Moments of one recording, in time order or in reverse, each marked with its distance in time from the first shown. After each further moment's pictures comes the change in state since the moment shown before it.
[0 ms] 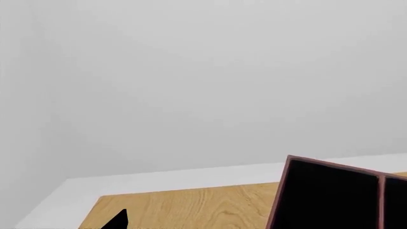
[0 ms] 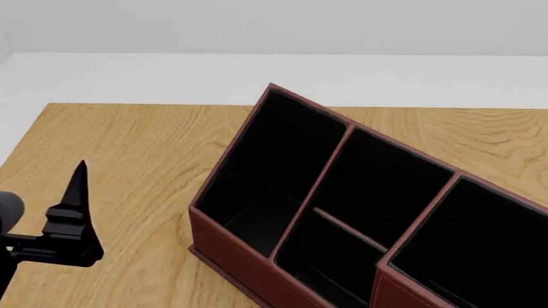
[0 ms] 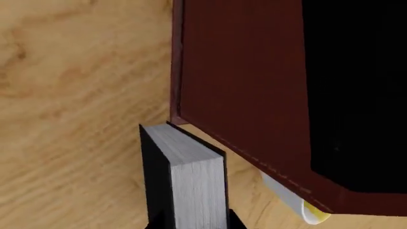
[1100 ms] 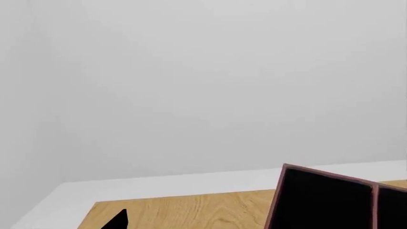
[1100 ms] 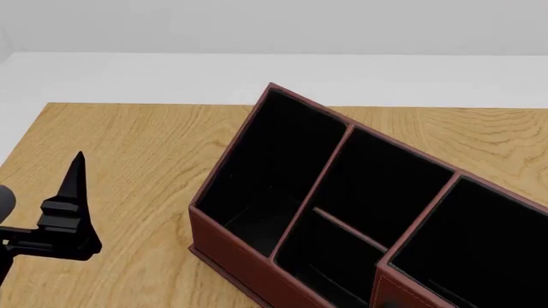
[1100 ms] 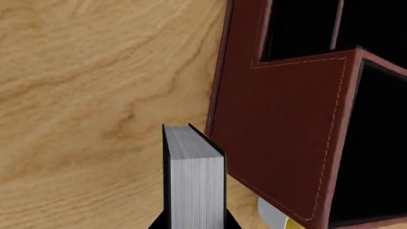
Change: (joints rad) left arm -0.028 -0.006 -0.015 0.013 -0.053 -0.014 -0.022; right arm 0.573 -0.181 -0.167 -0.098 0.949 -0.124 0.493
